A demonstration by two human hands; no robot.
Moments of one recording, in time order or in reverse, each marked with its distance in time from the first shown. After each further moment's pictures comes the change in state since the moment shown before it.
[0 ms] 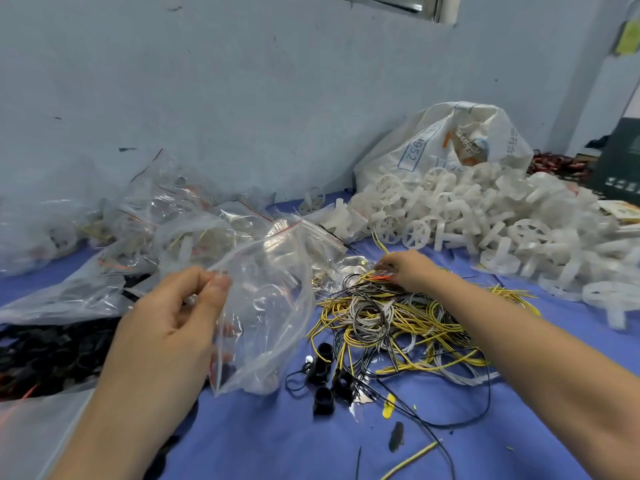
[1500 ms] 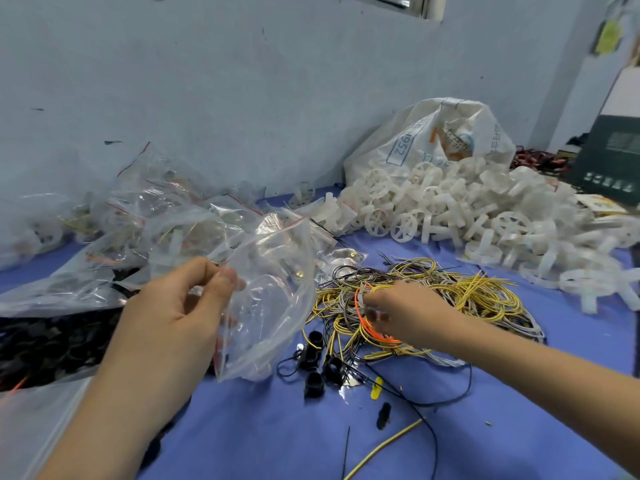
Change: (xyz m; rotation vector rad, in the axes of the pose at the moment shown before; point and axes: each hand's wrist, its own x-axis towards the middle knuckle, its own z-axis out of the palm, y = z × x) left_hand -0.006 0.013 0.001 0.105 -0.063 0.025; right_hand -0.127 -0.068 -0.019 -0.189 0.005 -0.248
